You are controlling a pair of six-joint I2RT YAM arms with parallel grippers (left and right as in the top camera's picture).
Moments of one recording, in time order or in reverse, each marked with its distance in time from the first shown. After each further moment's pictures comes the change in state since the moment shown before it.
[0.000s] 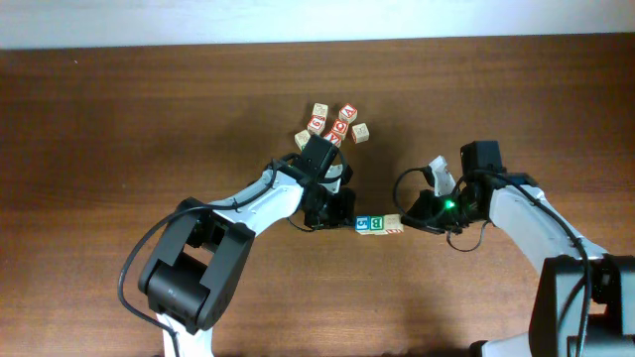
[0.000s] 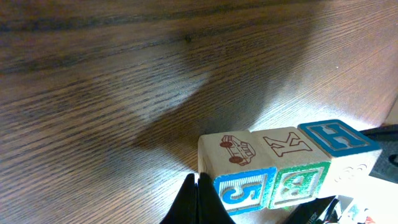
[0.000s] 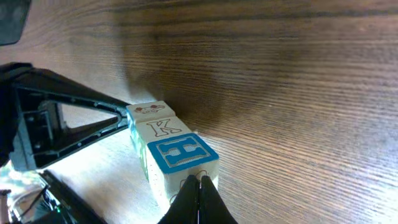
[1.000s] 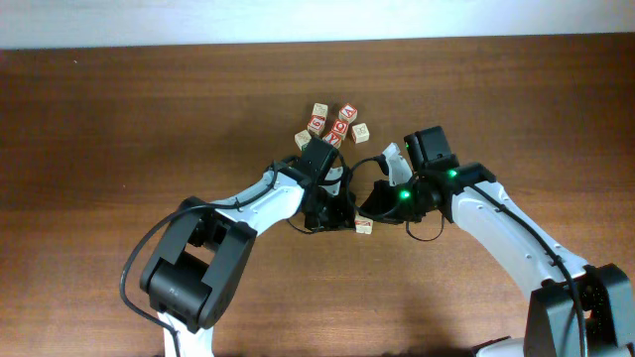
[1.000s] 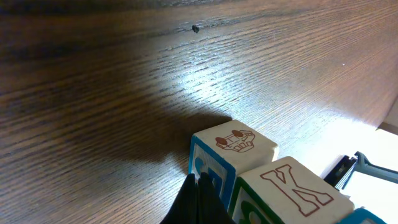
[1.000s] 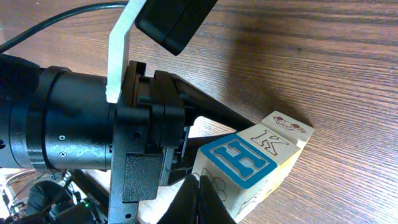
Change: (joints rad) left arm -0.002 0.008 -0.011 0.007 0.007 -0.007; right arm 0.287 -0.039 0.118 0.038 0.034 0.219
